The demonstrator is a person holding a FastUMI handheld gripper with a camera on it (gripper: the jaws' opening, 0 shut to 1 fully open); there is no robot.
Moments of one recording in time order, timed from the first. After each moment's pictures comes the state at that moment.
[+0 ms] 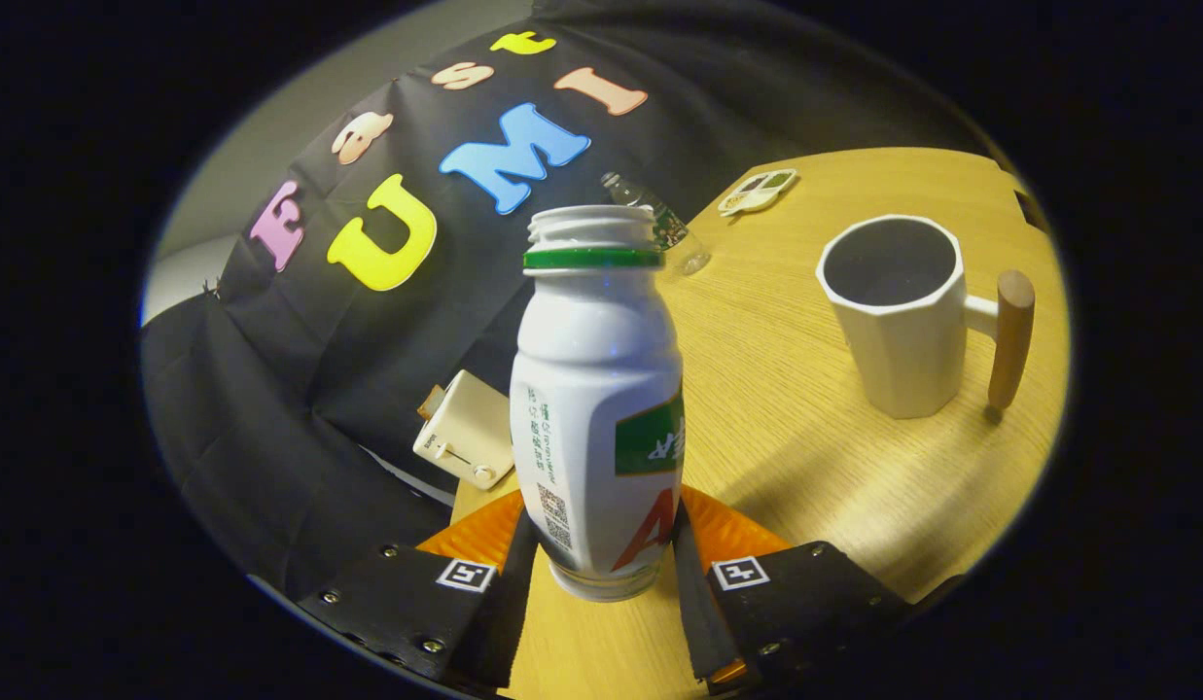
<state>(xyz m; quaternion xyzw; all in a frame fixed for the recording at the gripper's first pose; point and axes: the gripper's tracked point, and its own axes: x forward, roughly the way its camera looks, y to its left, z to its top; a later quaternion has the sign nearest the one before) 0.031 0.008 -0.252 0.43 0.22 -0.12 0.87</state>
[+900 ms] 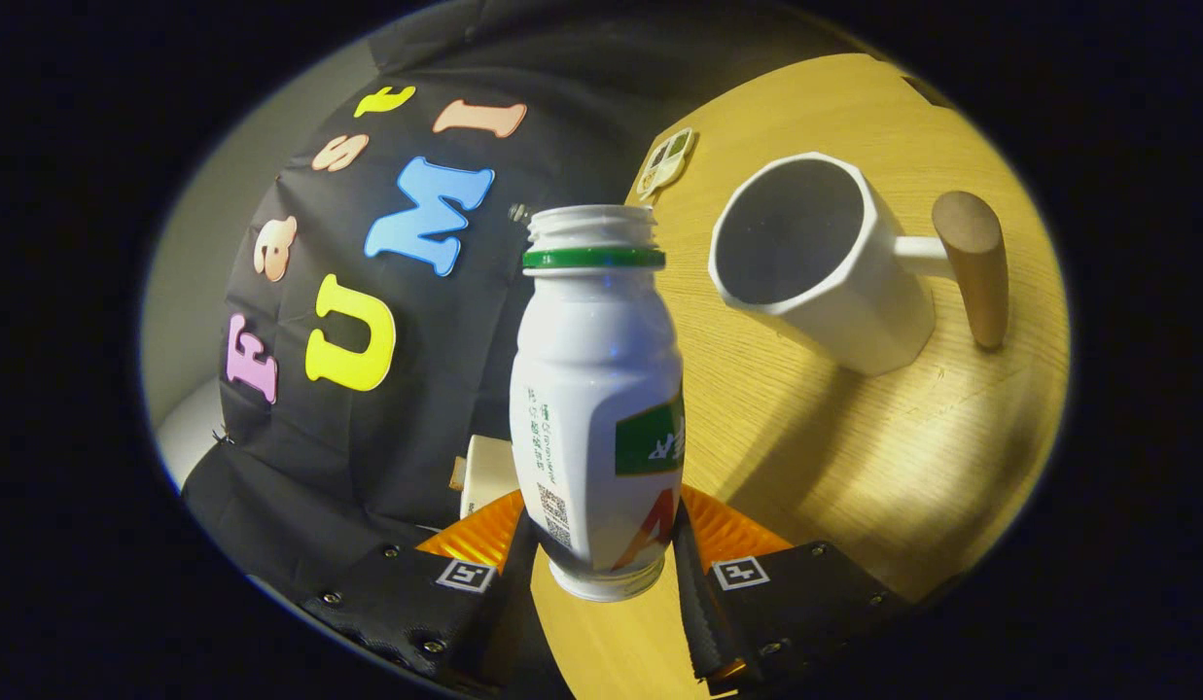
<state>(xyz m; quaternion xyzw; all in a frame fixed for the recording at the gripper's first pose) 0.030 -0.024 -0.243 0.59 0.19 -0.15 0.77</state>
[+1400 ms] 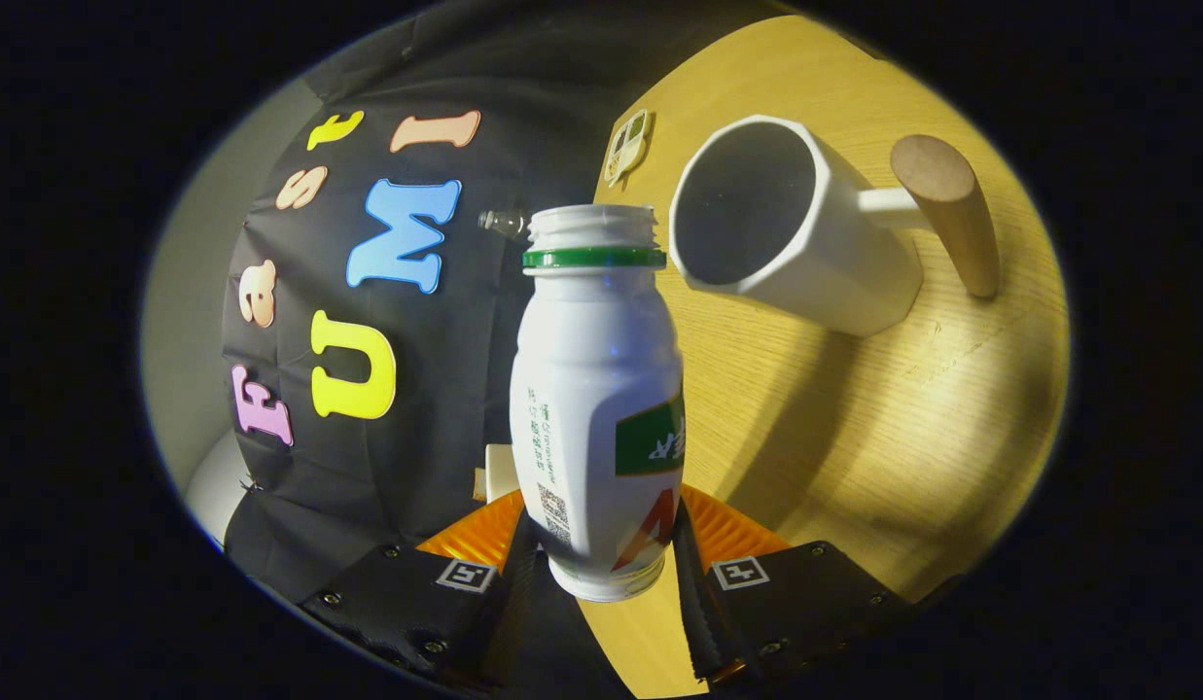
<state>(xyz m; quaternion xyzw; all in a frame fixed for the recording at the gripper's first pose) 0.030 -0.018 -0.239 0.65 0.20 -0.14 0.72</state>
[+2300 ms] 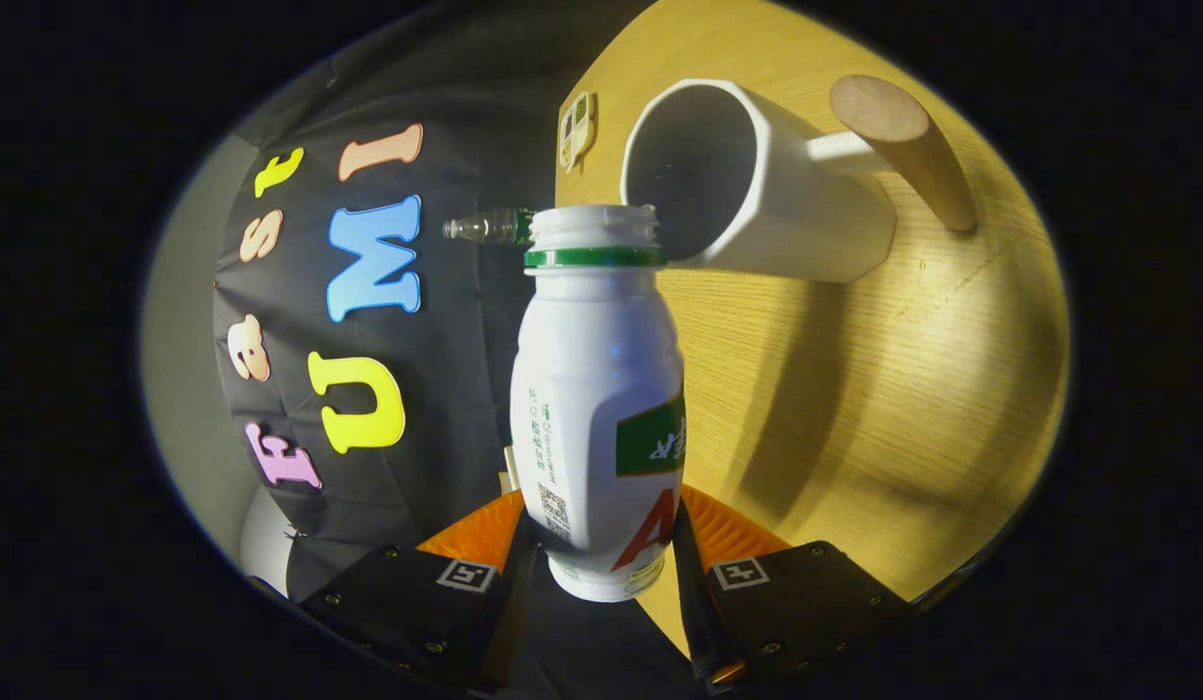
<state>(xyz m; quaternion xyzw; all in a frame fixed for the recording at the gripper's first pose) 0.028 -0.017 -0.228 0.72 0.21 -0.14 0.64</state>
